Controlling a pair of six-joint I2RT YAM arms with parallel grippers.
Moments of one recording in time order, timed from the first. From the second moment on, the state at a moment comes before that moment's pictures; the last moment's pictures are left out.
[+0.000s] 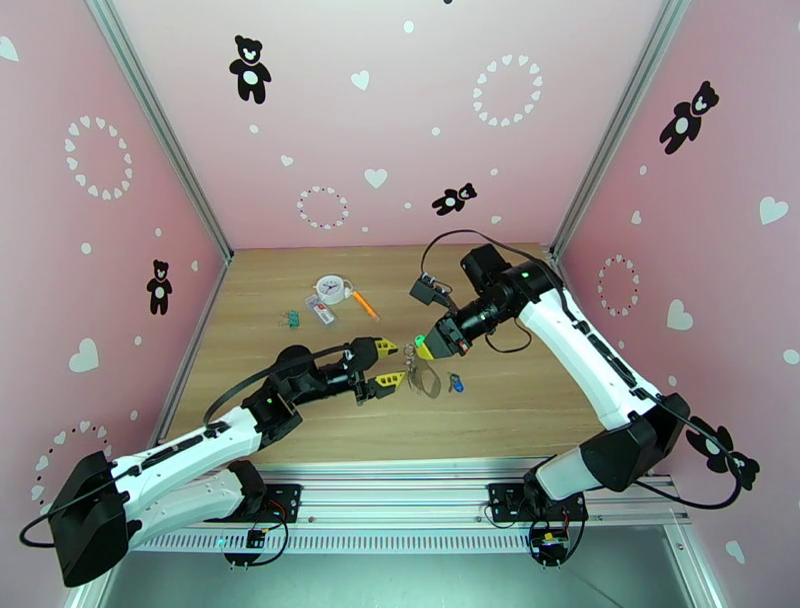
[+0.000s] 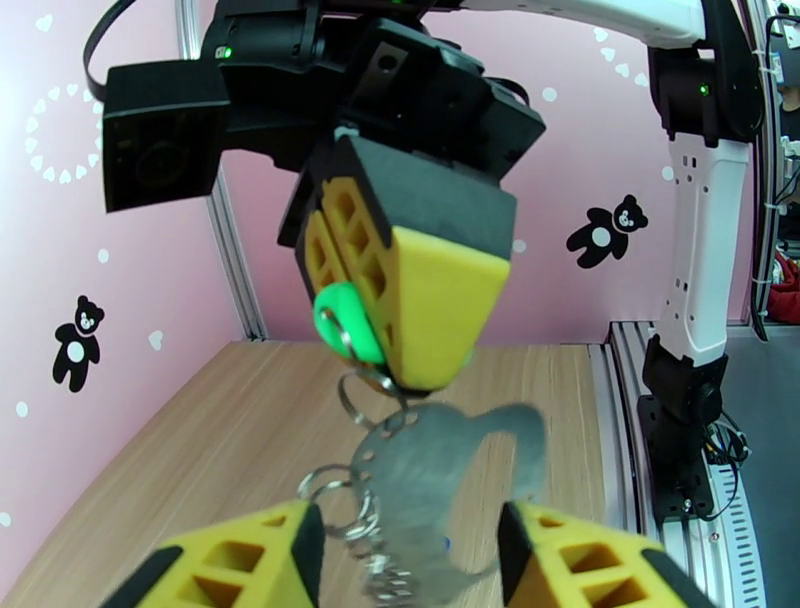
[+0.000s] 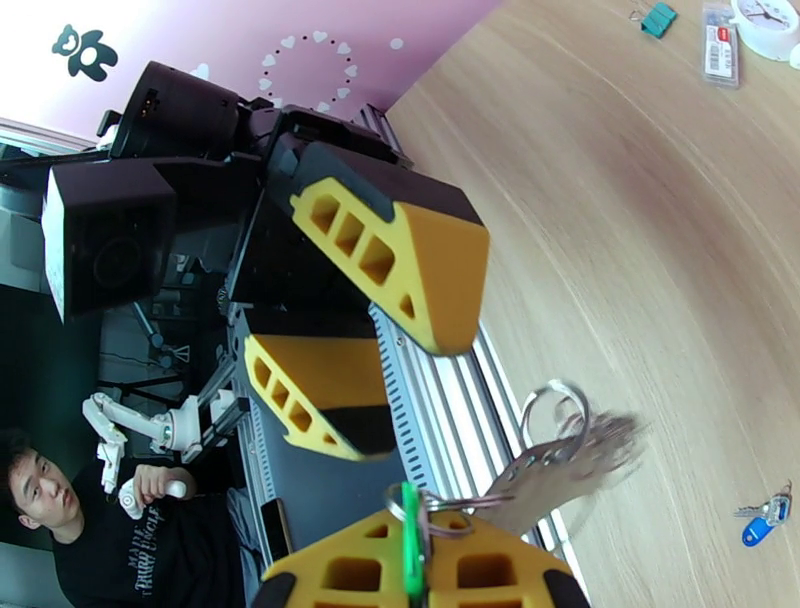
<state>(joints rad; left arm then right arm) -0.82 1.06 0.57 0.51 0.46 0.16 0.49 1.52 1.64 -1.40 -0.97 -0.28</state>
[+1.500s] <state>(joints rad) -0.83 1.18 0.63 0.67 0.38 0.15 0.49 1.44 1.57 -1.20 -1.04 -0.06</state>
